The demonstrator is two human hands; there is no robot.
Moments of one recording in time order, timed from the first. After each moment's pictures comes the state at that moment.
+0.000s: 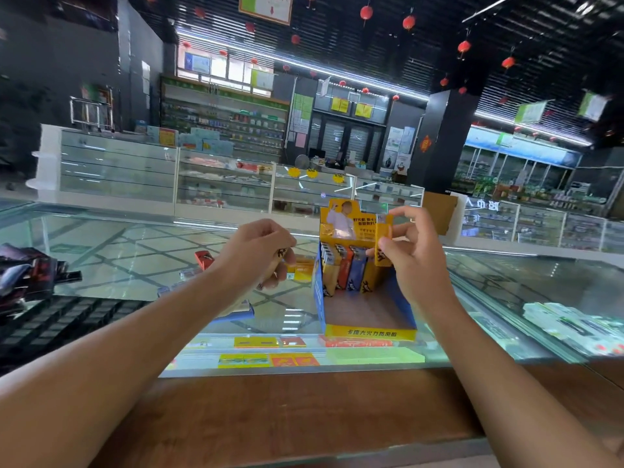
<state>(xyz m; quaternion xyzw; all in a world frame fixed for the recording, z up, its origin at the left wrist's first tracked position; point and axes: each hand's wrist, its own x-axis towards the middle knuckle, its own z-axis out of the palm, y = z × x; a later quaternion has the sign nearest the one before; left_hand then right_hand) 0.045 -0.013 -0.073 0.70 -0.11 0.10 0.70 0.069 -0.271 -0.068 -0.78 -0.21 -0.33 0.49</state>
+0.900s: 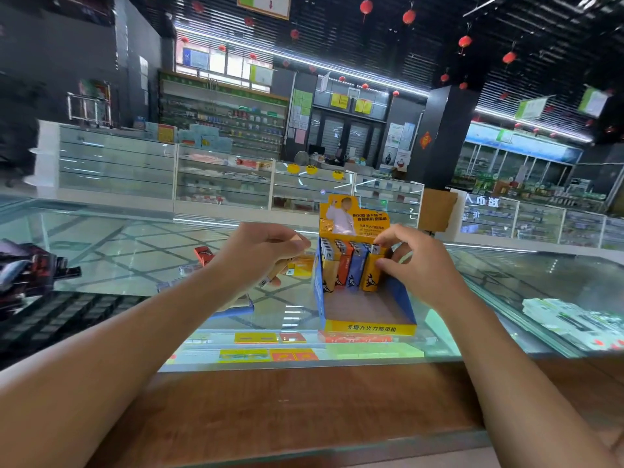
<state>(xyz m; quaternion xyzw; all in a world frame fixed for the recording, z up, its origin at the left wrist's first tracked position) 0.043 -0.011 -0.074 0.78 -0.14 0.12 0.60 0.081 -0.299 -0.066 -0.90 -0.21 -0.28 0.26</state>
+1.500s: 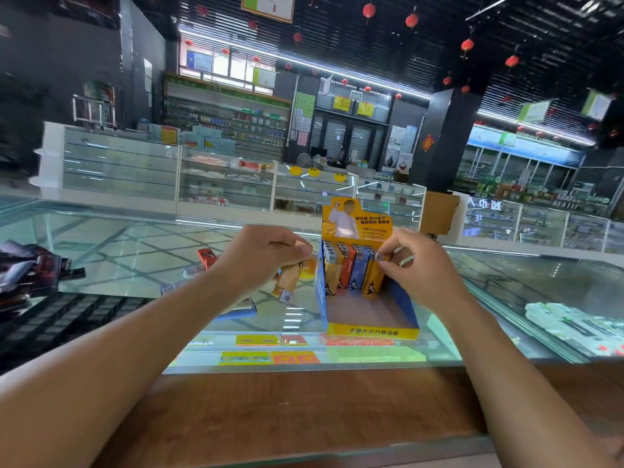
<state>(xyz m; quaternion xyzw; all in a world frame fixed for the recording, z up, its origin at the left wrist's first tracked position) 0.050 -0.010 -0.077 0.78 -0.13 0.13 0.59 0.085 -0.297 -0.069 -0.89 -0.22 -0.29 0.28</state>
